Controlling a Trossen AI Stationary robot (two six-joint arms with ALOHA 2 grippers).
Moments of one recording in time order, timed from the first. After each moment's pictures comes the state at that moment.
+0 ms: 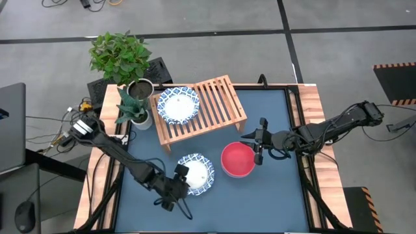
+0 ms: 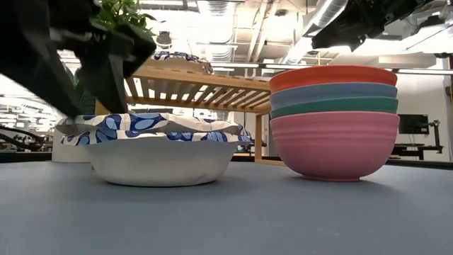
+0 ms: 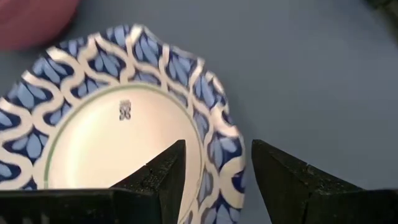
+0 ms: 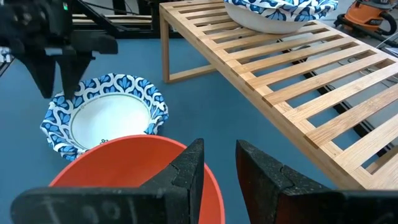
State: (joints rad) left arm -0.59 1.65 0.95 -0.20 -0.26 -0.10; right arm 0.30 0.98 0.66 -0.13 0.52 0.15
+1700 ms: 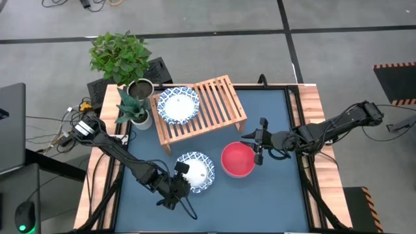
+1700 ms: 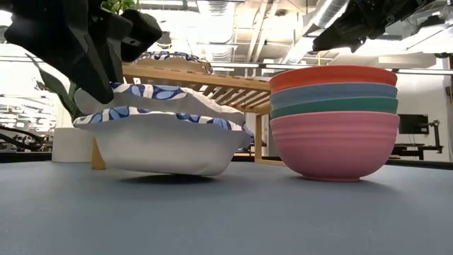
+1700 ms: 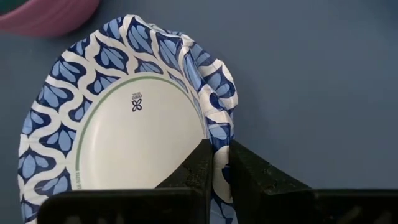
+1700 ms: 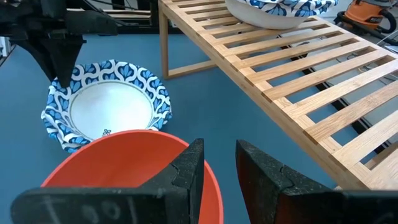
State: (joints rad) left arm -0.57 1.67 1.08 -0.41 -0.30 -0.13; right arm 0.30 0.98 0.66 -0.14 0.52 0.15
